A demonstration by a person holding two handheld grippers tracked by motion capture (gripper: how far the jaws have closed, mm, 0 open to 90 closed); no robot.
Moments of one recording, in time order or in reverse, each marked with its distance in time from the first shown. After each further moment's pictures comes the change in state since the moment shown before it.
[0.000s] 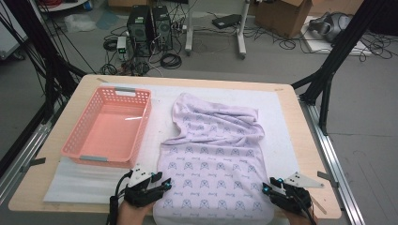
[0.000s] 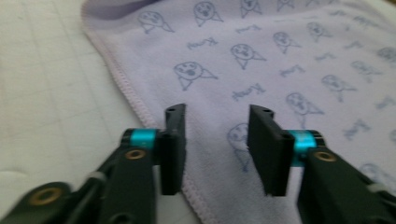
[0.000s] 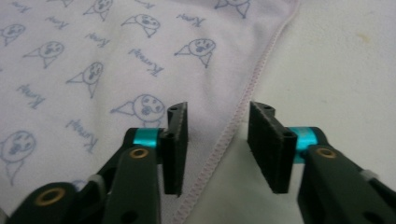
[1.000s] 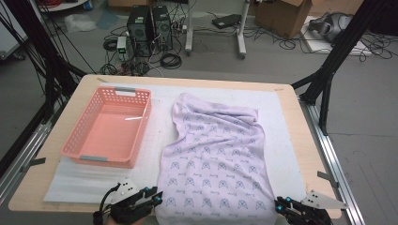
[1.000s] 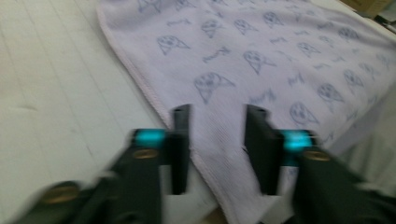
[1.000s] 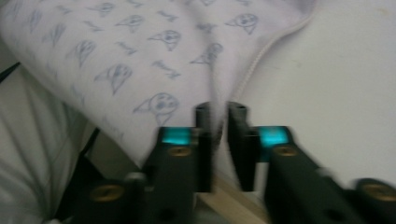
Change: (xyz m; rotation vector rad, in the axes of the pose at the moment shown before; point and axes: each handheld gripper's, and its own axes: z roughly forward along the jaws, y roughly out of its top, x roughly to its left) left arm -0.004 -0.010 -0.042 -0.005 -0.092 -0.027; right arm 0.003 -0.023 -0.054 0.007 0.121 -0.005
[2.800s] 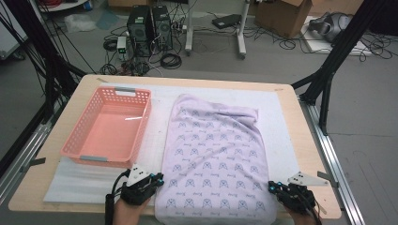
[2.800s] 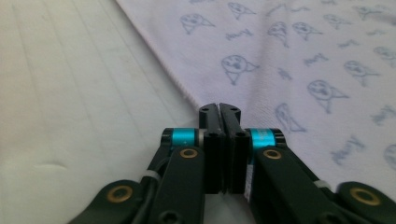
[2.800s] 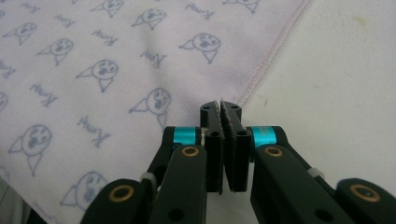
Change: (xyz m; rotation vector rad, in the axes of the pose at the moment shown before) left arm 0.019 0.014 0.038 0.048 0.087 0.010; right arm -0.016 0.025 0.045 0.038 -0.087 0.036
